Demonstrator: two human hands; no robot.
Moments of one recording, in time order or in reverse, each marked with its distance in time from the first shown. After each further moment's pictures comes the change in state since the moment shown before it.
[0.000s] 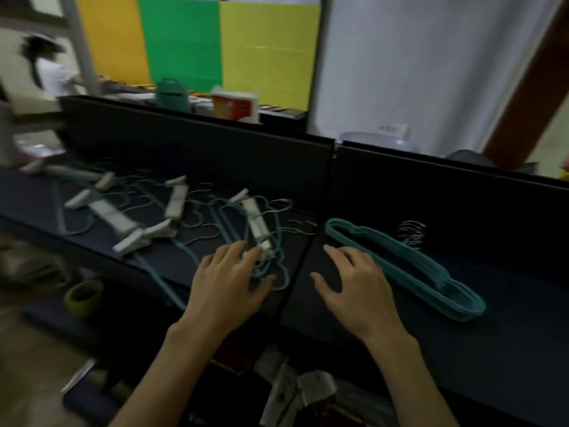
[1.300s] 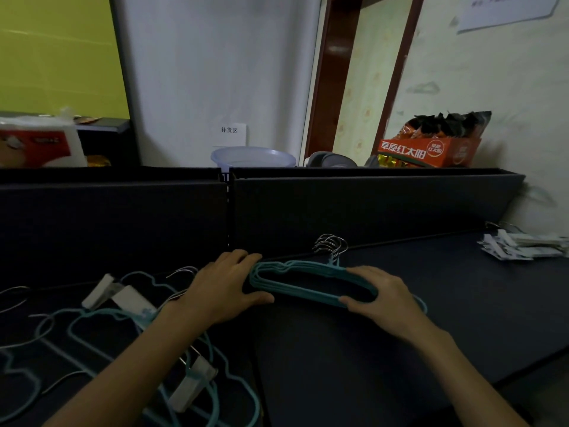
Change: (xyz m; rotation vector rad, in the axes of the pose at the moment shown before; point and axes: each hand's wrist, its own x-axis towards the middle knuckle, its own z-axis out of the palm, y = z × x) left_hand 0.212 0.026 0.087 -0.320 -0.395 0.713; right_hand 0.016 0.101 -0.022 -0.004 0.079 0.579
